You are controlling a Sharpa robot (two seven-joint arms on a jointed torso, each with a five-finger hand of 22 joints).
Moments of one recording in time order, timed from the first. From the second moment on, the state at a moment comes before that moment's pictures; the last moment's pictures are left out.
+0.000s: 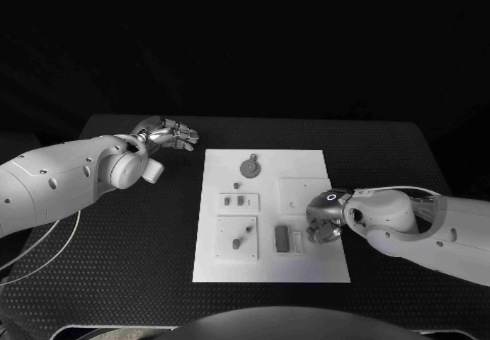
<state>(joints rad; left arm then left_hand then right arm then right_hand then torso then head) 1.28 -0.73 -0.15 1.12 -0.31 -0.14 0.17 1.08 -0.10 0.52 -0.25 0.08 0.83 0.19 0.32 0.47 1.12 0.14 0.07 0.24 0.98 0.09 0.46 0.61 0.01 0.84 0.02 0.07 0.82 1.16 -0.97 -0.22 1.73 -1.88 0.16 -0.25 0.79 -0.01 0.65 -0.29 0.05 1.08 0.08 0.31 0.78 1.14 -0.03 1.05 1.10 1.17 -0.11 1.46 0.91 0.26 1.04 0.02 0.86 1.31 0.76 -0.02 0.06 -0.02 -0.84</state>
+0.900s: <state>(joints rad) 1.28 -0.74 -0.15 1.13 -0.31 -0.14 0.16 1.08 -0.10 0.52 -0.25 0.08 0.83 0.19 0.32 0.47 1.12 0.14 0.07 0.24 0.99 0.09 0.46 0.61 0.02 0.84 0.02 0.07 0.81 1.17 -1.00 -0.24 1.74 -1.42 -0.01 -0.45 0.90 -0.01 0.64 -0.30 0.05 1.07 0.08 0.30 0.63 1.15 -0.04 1.05 1.09 1.17 -0.12 1.48 0.91 0.26 1.03 0.01 0.88 1.31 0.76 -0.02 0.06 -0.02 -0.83</state>
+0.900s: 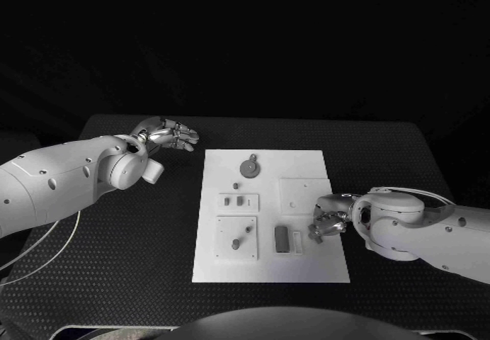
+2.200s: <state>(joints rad) 1.28 -0.74 -0.15 1.13 -0.31 -0.14 0.16 1.08 -0.10 0.52 -0.25 0.08 0.83 0.19 0.32 0.46 1.12 0.14 0.07 0.24 0.99 0.09 0.46 0.61 0.02 0.84 0.02 0.07 0.81 1.17 -1.00 -0.24 1.79 -1.09 -0.12 -0.49 0.91 -0.01 0.63 -0.29 0.05 1.08 0.07 0.30 0.61 1.15 -0.04 1.05 1.09 1.17 -0.11 1.48 0.91 0.25 1.04 0.01 0.88 1.31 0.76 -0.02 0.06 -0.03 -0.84</state>
